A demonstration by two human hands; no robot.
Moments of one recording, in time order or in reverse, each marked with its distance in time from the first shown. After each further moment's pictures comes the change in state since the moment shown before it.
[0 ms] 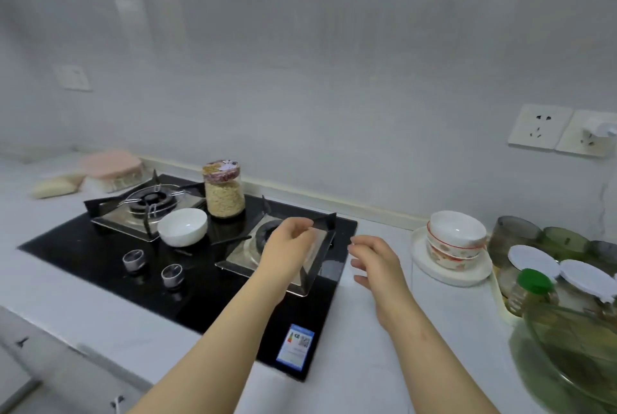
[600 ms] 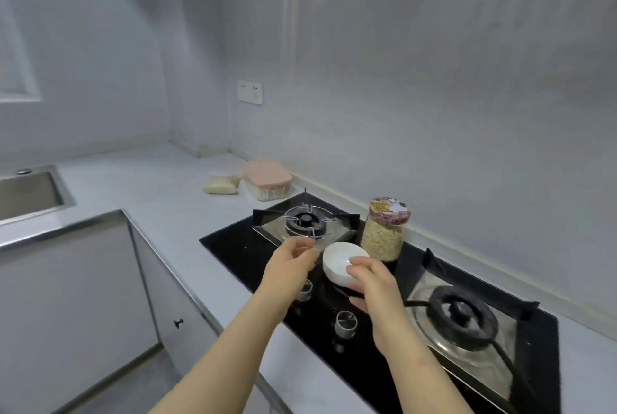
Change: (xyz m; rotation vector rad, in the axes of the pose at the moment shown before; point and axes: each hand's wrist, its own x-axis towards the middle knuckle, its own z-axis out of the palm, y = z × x) left_hand 0.042 -0.043 -0.301 -0.070 0.349 -0.069; right_hand 0.012 0.013 0.320 -0.083 -0.323 0.043
